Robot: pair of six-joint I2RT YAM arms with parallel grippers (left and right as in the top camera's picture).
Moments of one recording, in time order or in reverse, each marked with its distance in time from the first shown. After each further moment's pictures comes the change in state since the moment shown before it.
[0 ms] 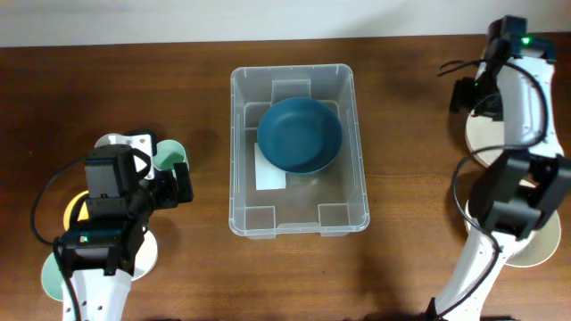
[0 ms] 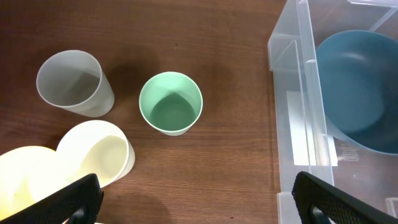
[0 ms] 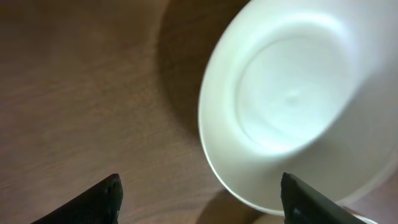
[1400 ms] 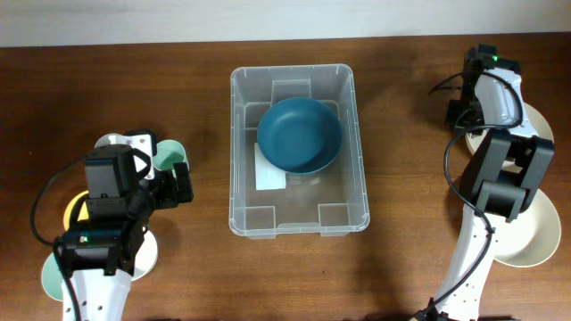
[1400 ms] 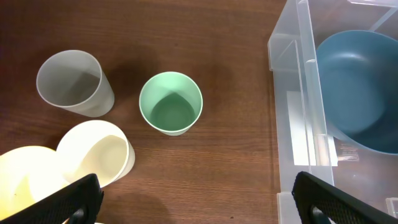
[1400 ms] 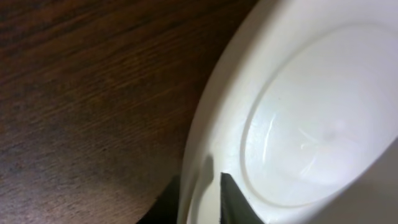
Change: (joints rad) left arm 0.000 0.000 0.000 0.000 0.000 0.000; right arm -0.007 0.202 -0.002 0.085 0.135 0.040
